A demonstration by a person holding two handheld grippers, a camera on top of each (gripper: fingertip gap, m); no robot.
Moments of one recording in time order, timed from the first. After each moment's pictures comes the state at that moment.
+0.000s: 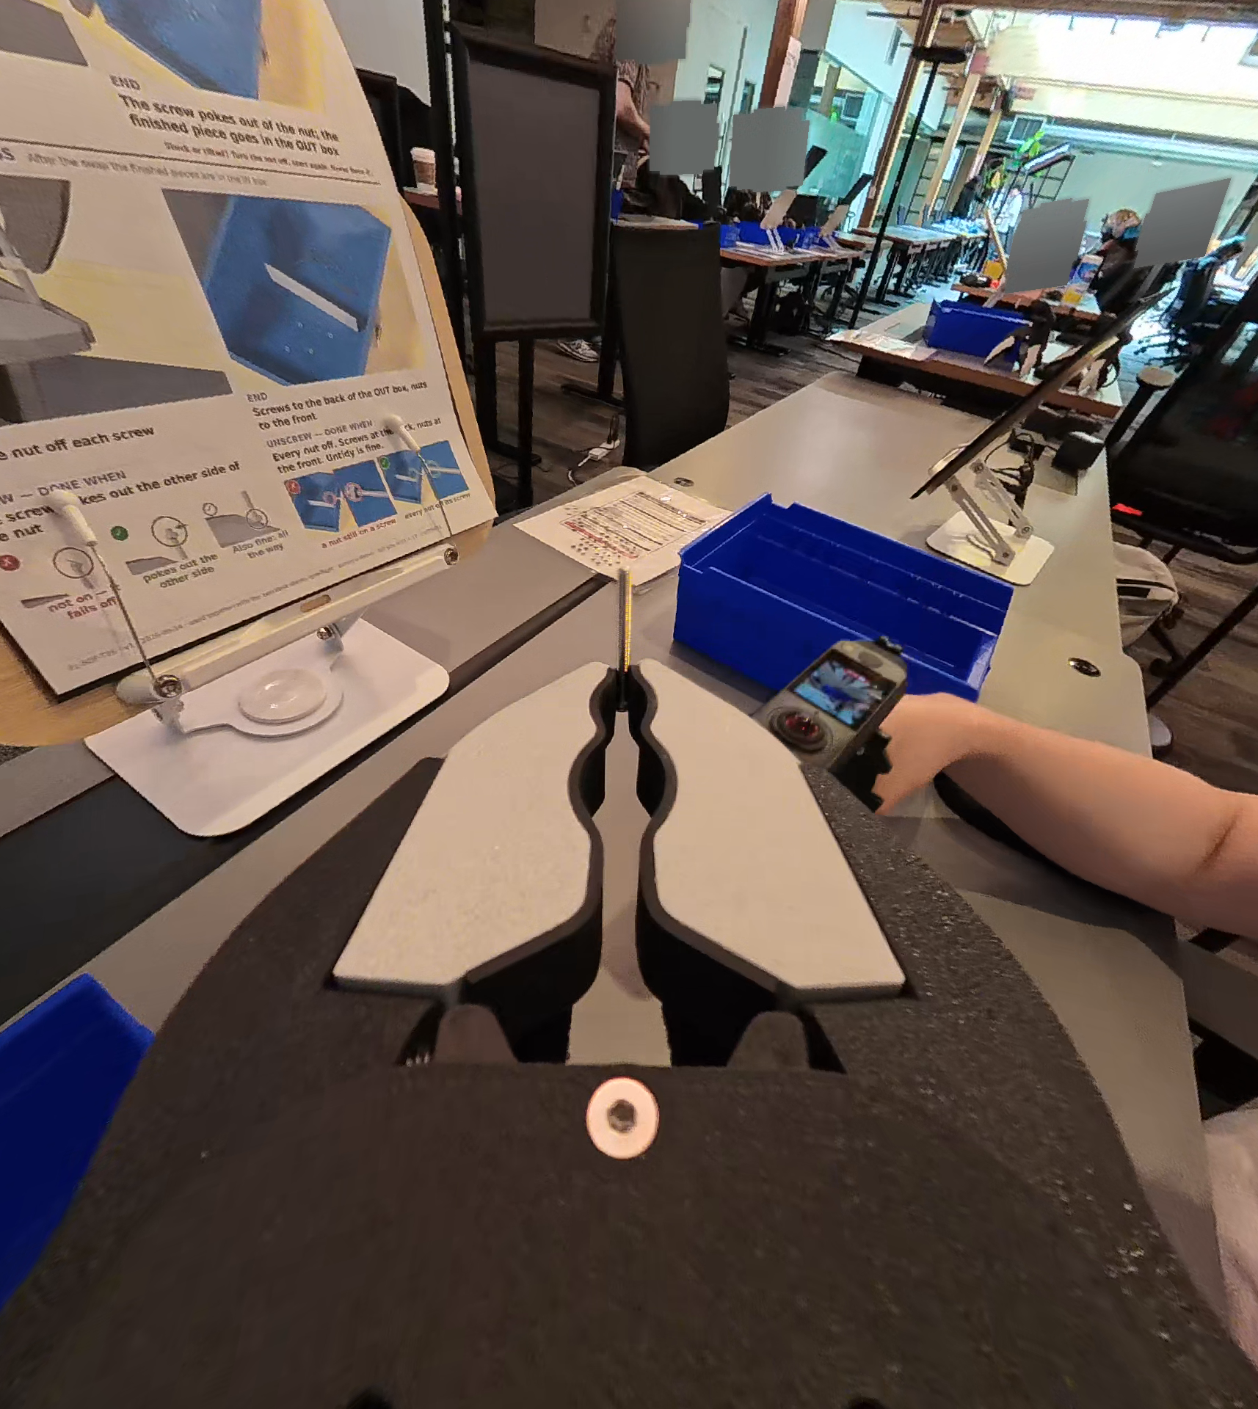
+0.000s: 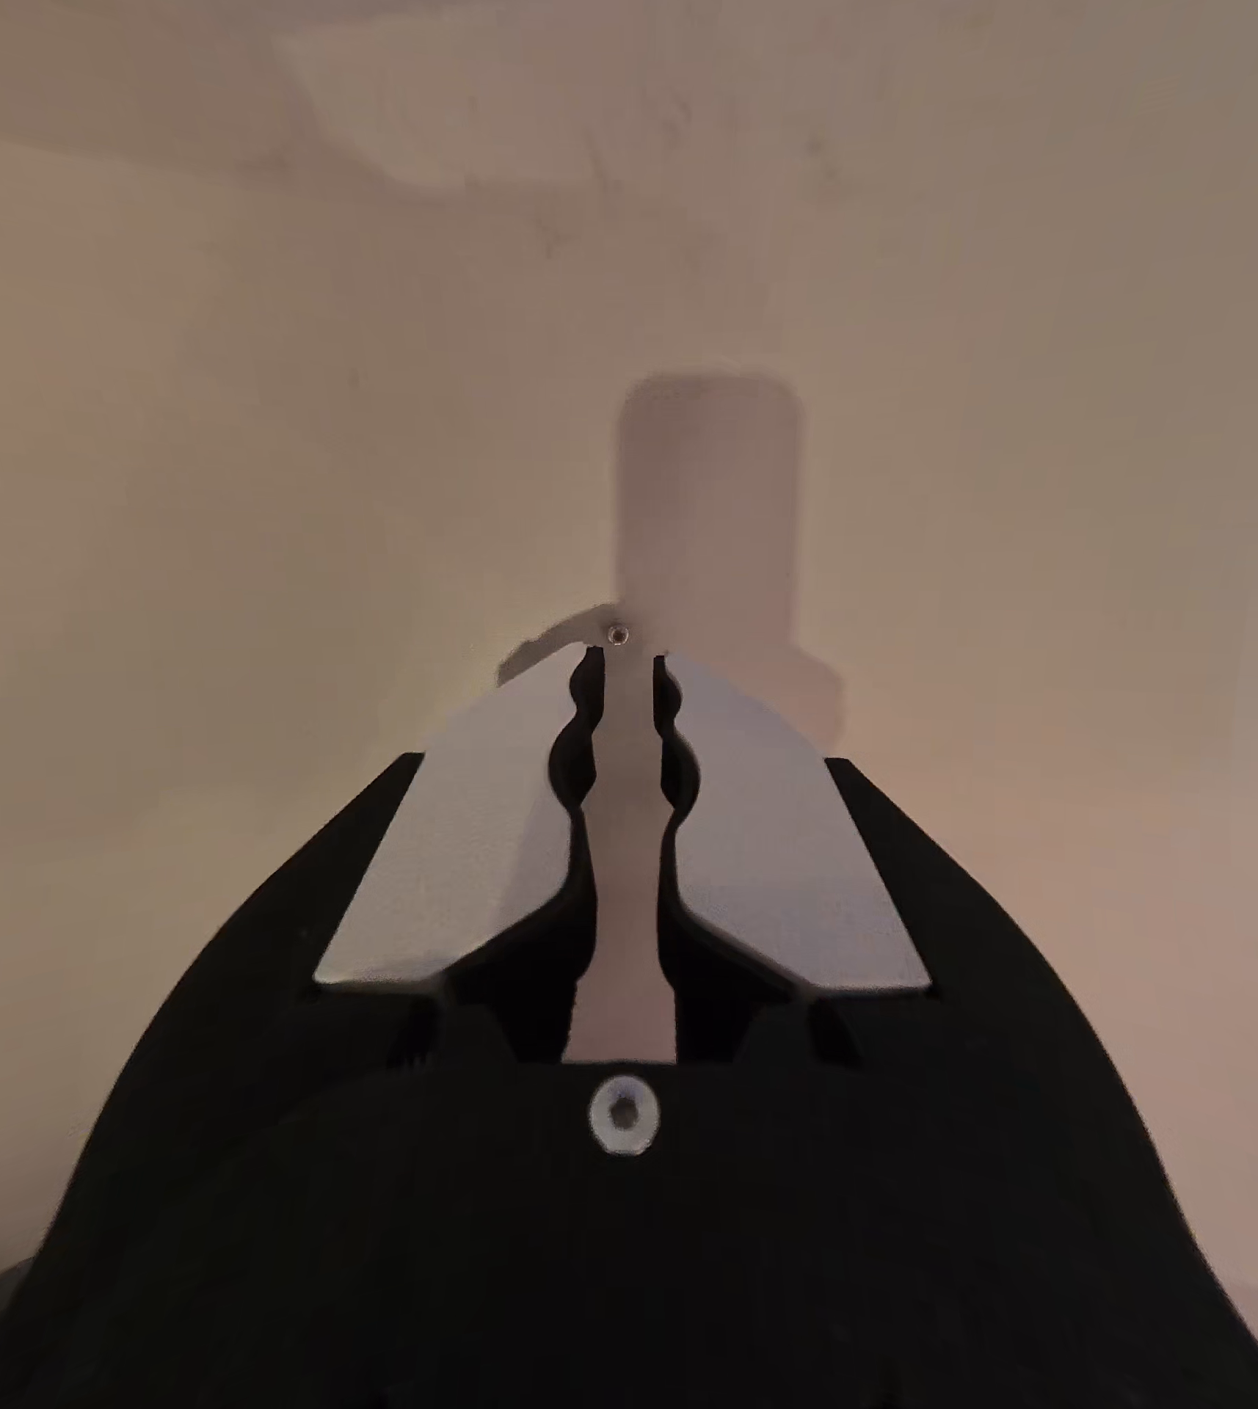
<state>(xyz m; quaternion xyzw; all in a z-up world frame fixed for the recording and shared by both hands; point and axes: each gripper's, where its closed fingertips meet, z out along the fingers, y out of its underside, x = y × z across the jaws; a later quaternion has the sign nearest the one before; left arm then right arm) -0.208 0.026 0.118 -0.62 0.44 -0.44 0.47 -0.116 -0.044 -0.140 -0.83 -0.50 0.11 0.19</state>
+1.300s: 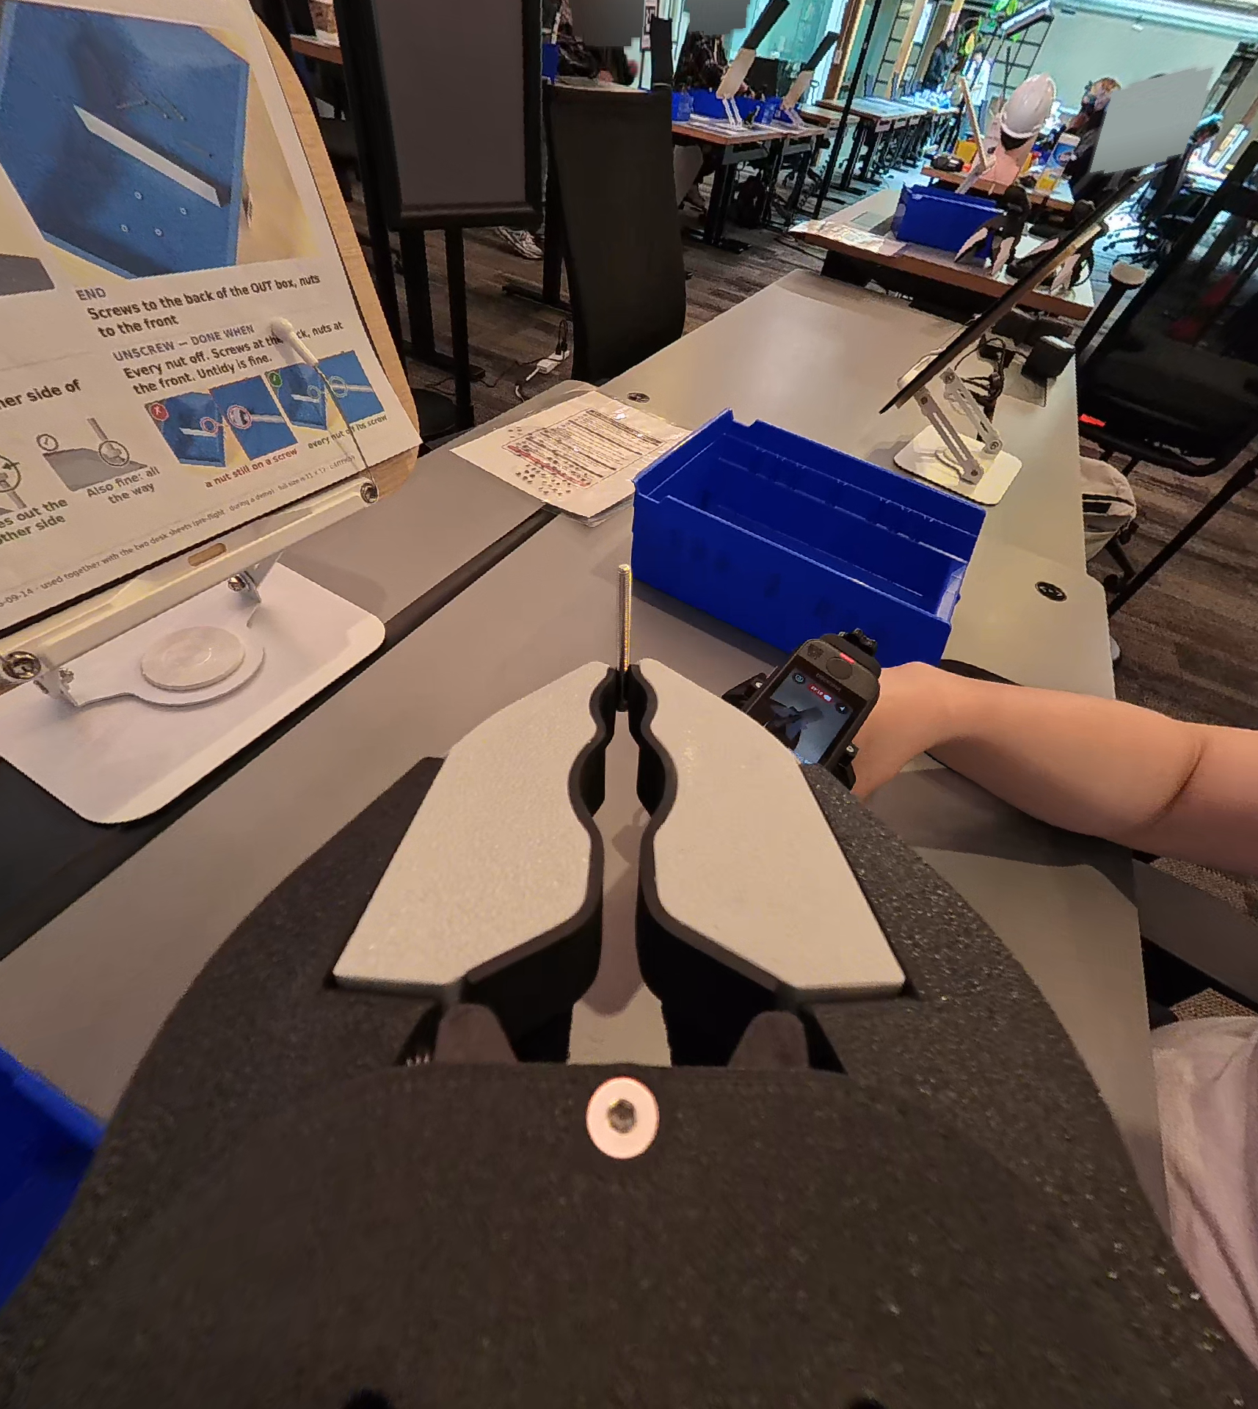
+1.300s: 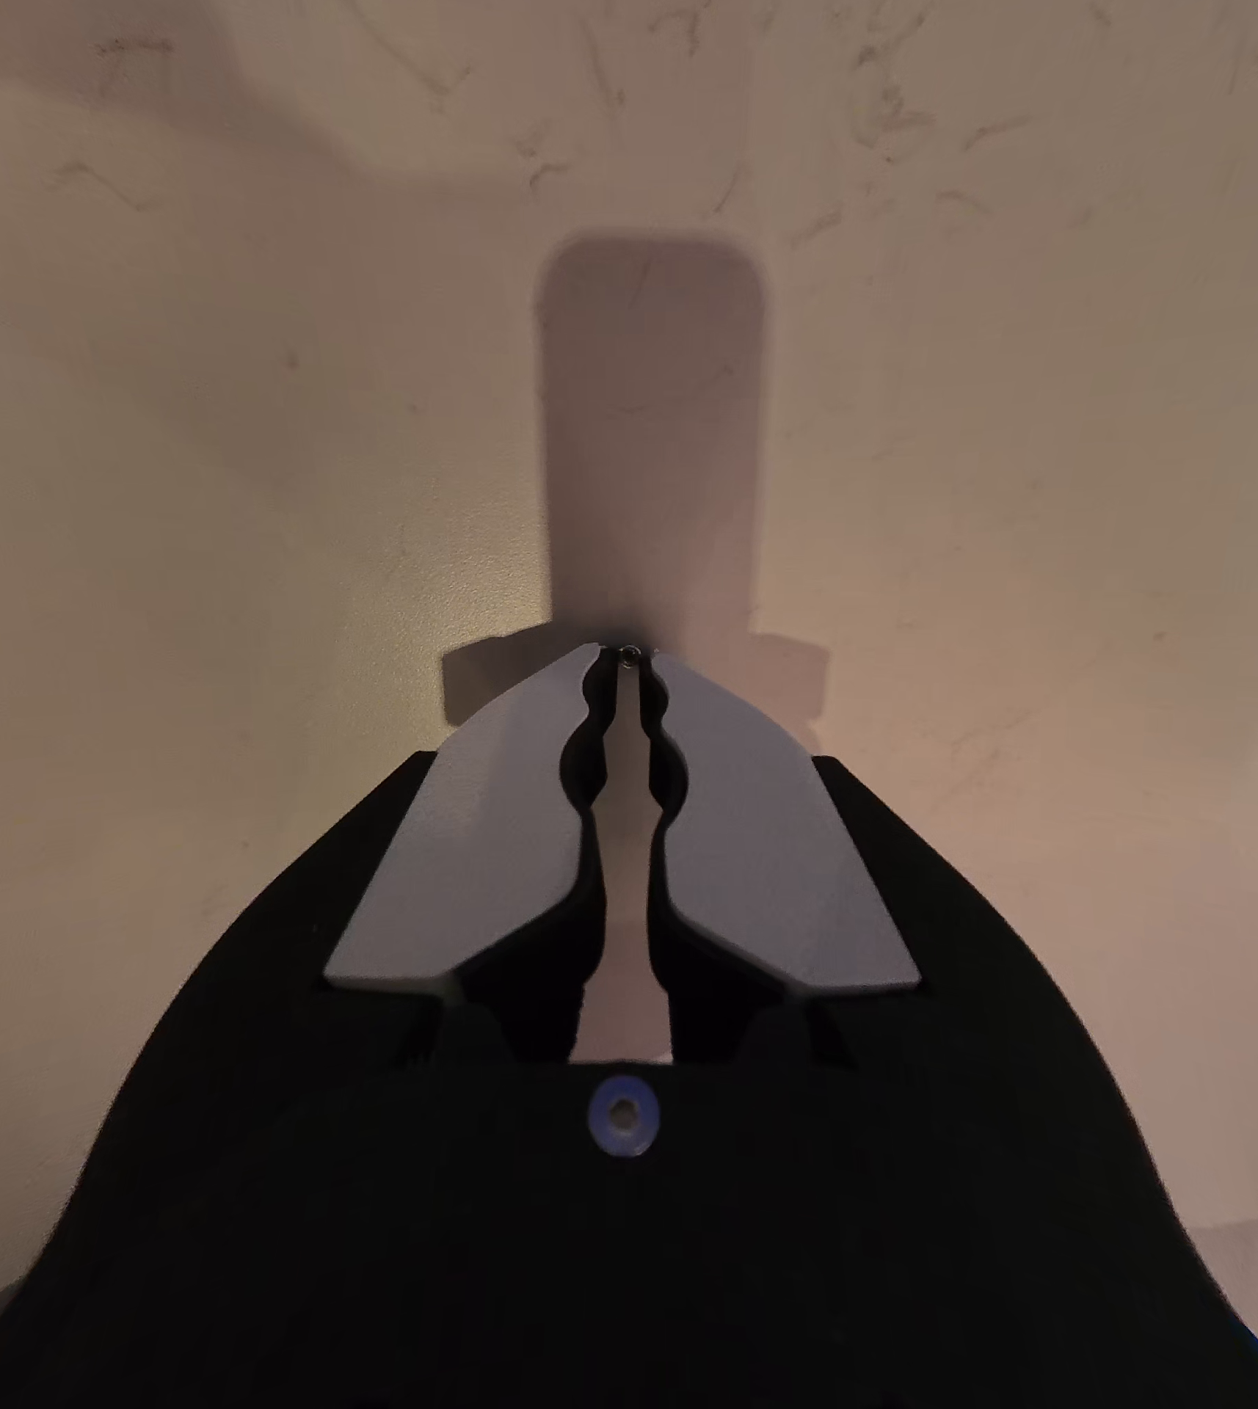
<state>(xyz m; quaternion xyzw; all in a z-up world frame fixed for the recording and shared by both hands) -0.180 0.011 0.095 -0.63 0.48 -0.43 0.42 -0.122 -0.043 -0.159 -0.84 -0.51 0.05 0.16</state>
